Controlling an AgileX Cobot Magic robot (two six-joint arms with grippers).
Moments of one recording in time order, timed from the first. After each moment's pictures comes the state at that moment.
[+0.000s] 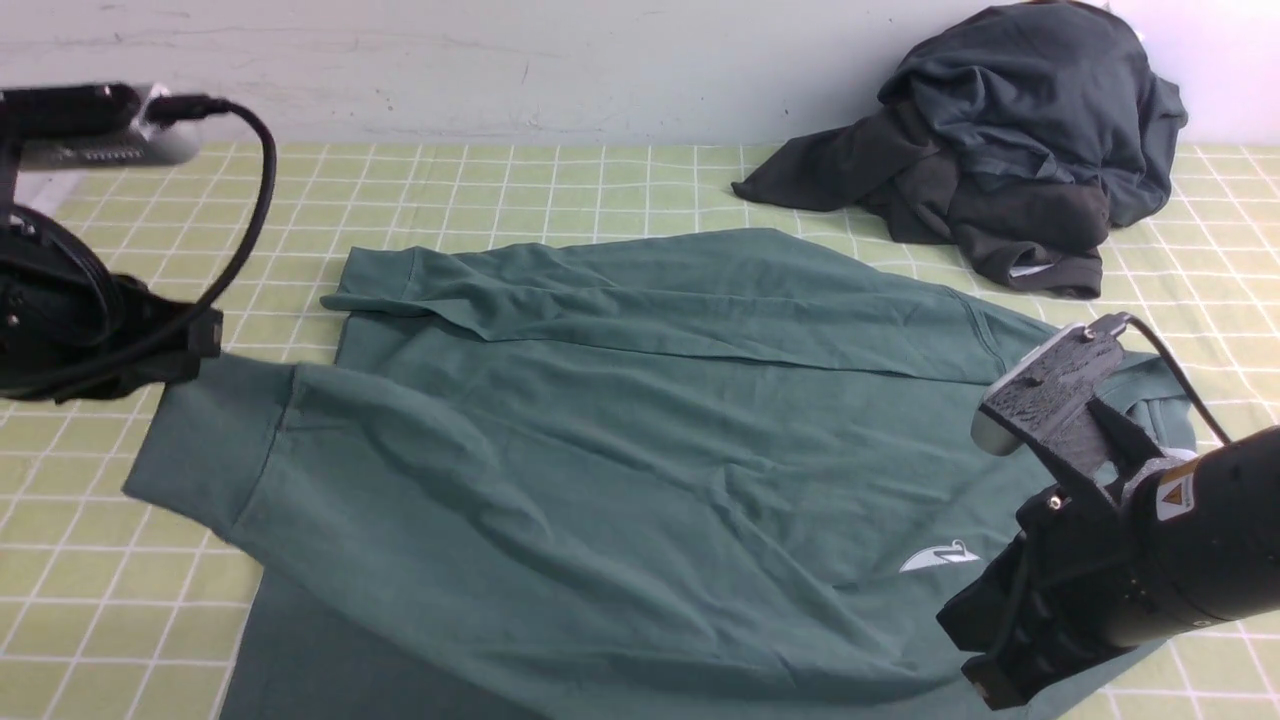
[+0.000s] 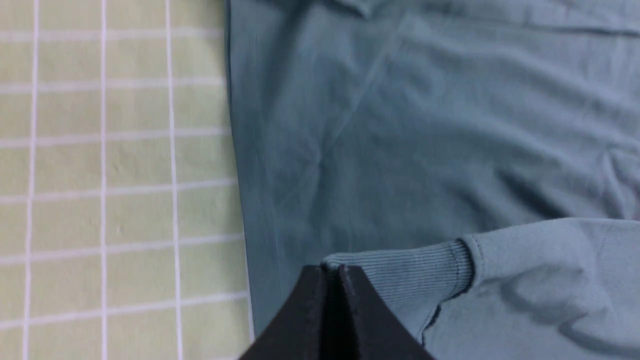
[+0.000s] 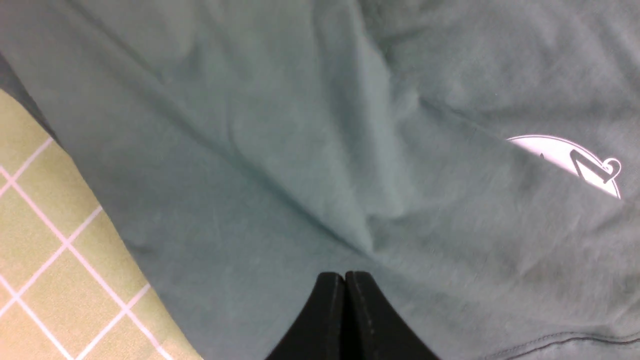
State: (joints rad) right arm 0.43 1.29 -0.78 0.35 0.80 -0.49; left arm 0.05 1.22 -1.03 -0.35 0.78 0.28
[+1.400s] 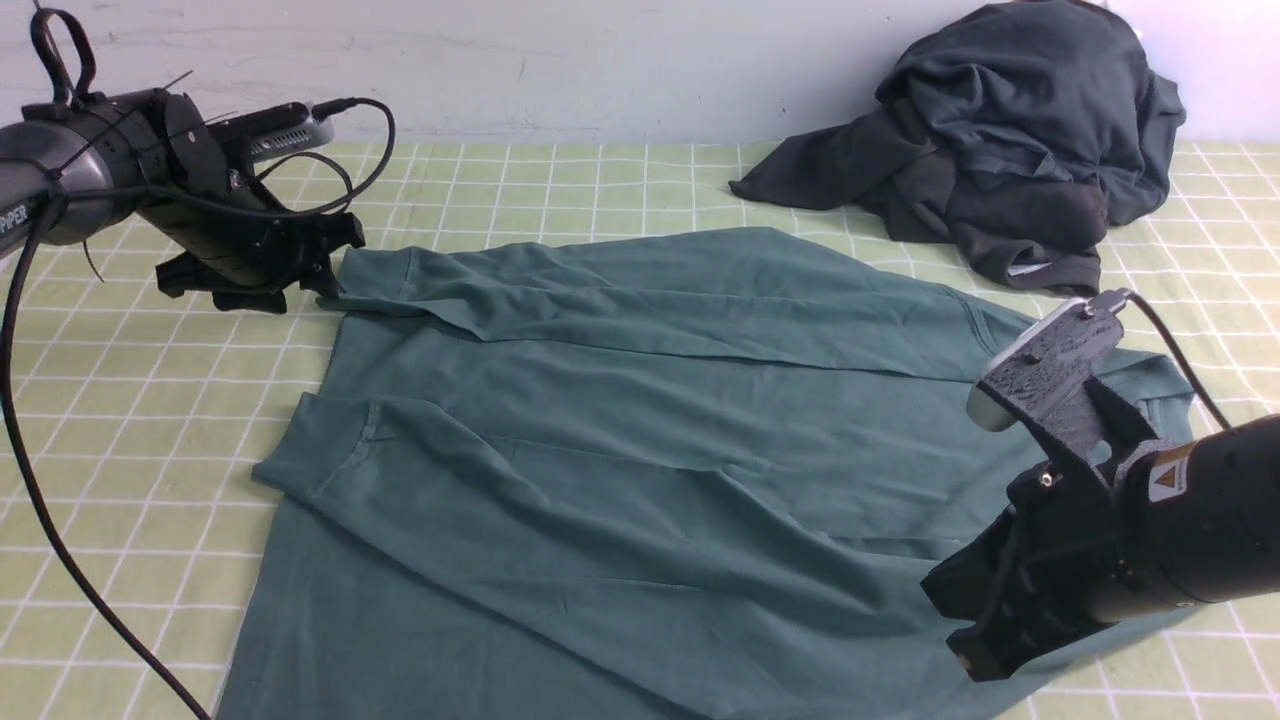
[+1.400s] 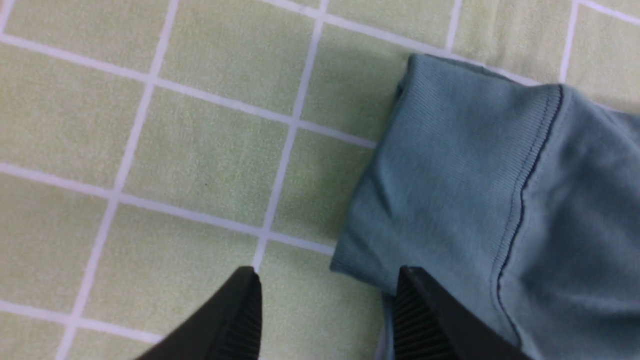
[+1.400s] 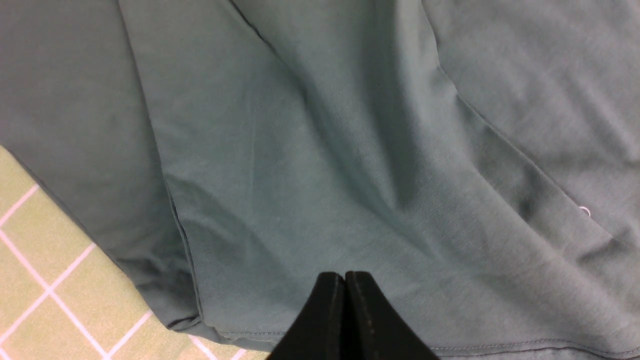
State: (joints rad) right arm 0.43 1.30 -0.78 0.38 0.73 -0.52; left arm 0.05 2.27 -1.83 -0.17 0.66 -0.17
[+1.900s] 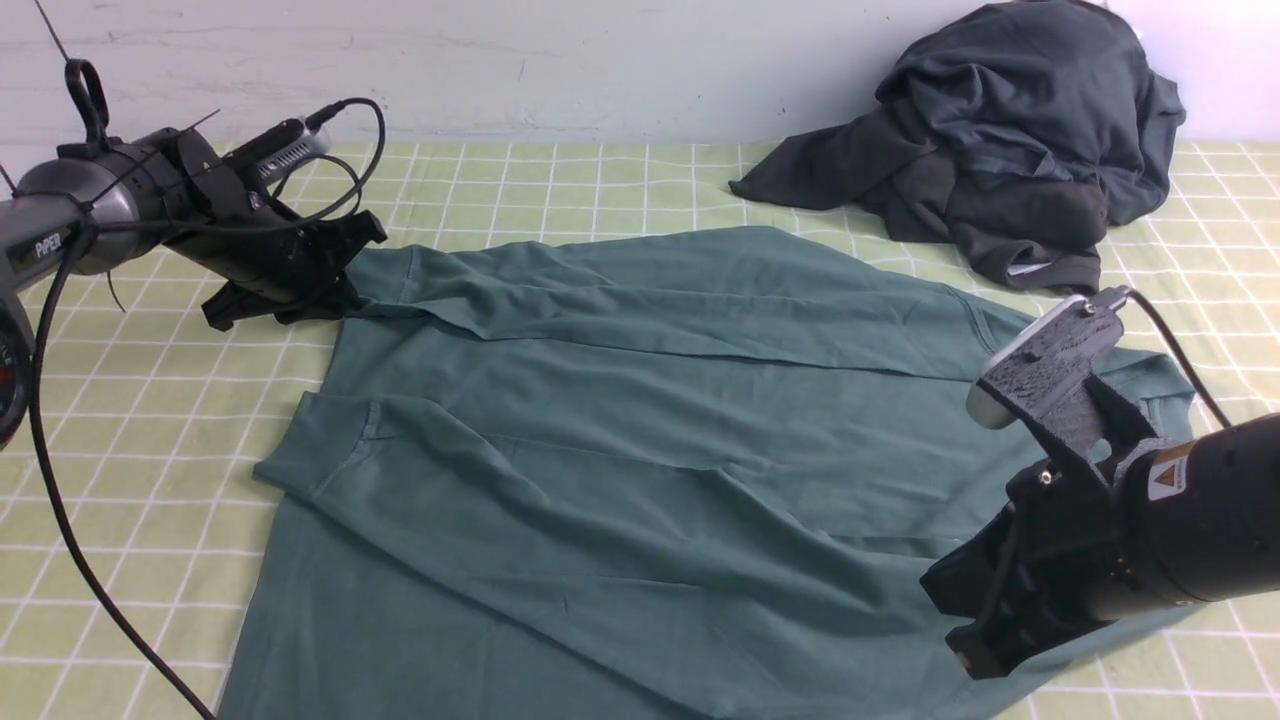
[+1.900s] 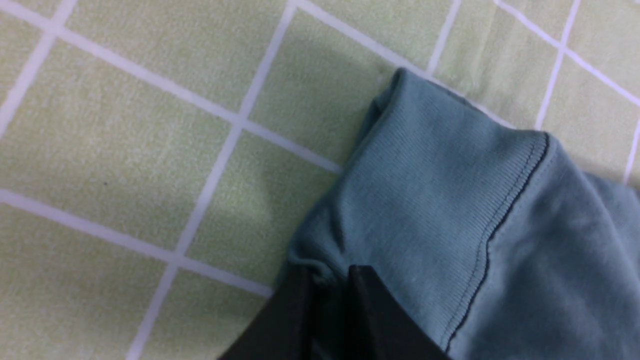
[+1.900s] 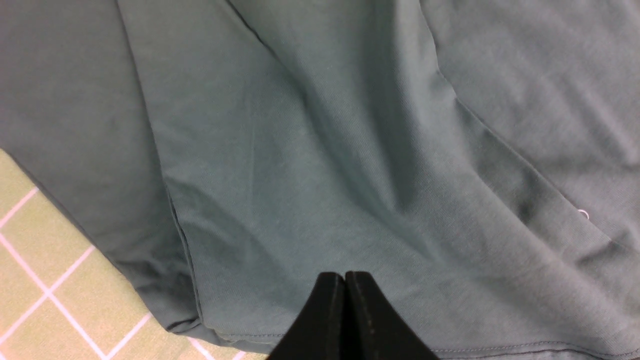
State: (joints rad) right arm 0.43 1.30 -0.78 0.38 0.72 -0.52; left arm 0.06 2.33 -1.84 -0.38 0.57 -0.16
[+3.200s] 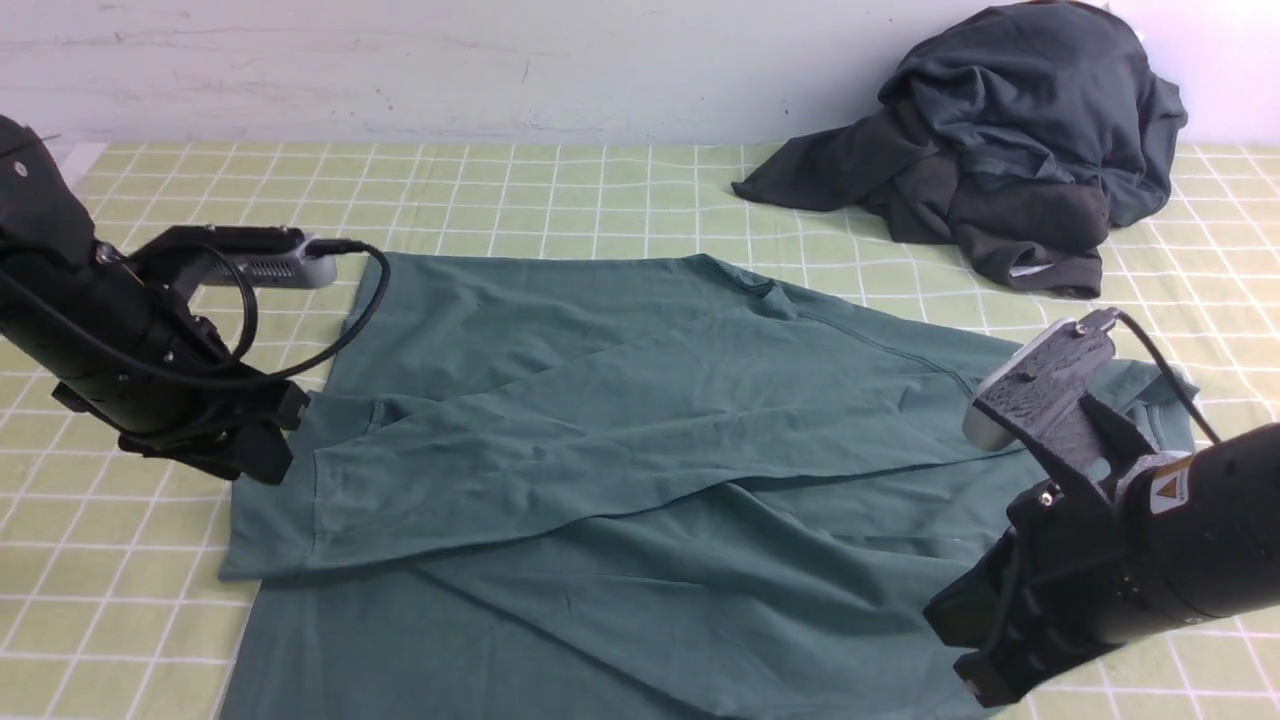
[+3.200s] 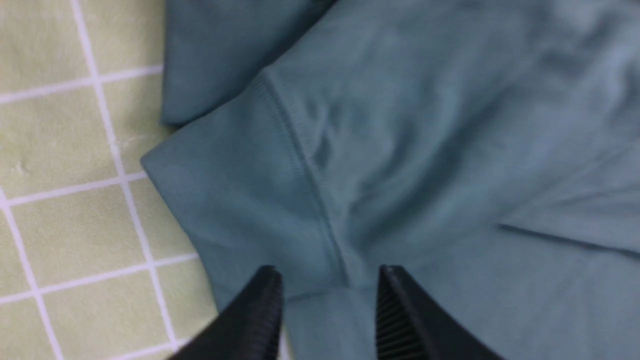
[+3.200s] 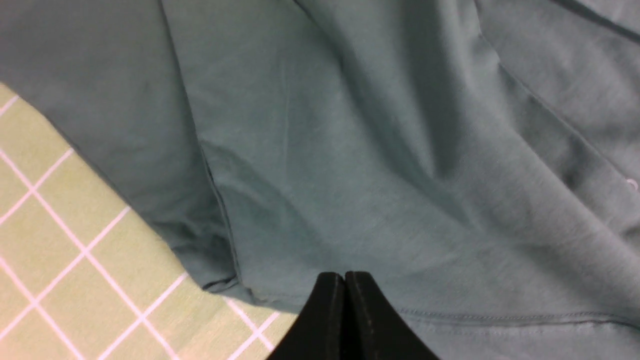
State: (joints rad) right arm 0.43 1.30 -0.78 0.40 0.80 -0.54; left arm 0.05 1.65 -1.19 -0.31 0.97 0.39
